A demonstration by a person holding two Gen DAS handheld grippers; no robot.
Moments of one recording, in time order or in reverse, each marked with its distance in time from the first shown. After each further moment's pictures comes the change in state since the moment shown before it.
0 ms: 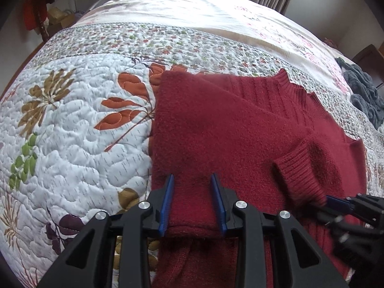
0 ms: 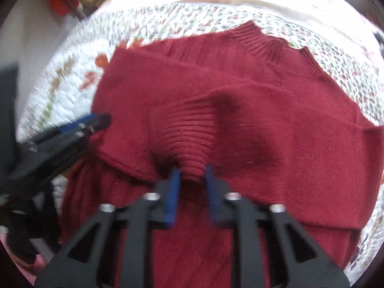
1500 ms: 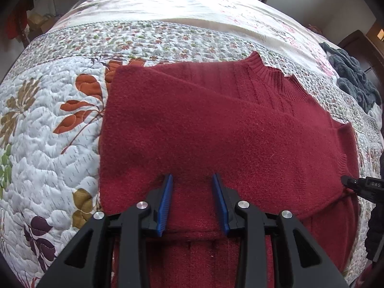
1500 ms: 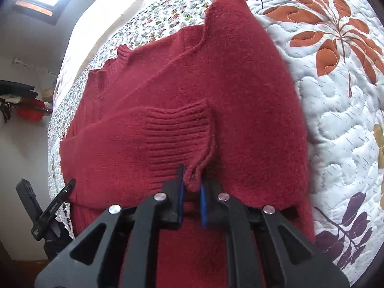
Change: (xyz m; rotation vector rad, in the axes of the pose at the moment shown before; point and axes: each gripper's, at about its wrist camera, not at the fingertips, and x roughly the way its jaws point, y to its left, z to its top) left arm 0.008 -0.042 0.006 0.079 0.051 -0.065; right arm -0.027 -0.240 -0.079 0.577 -0.044 0.141
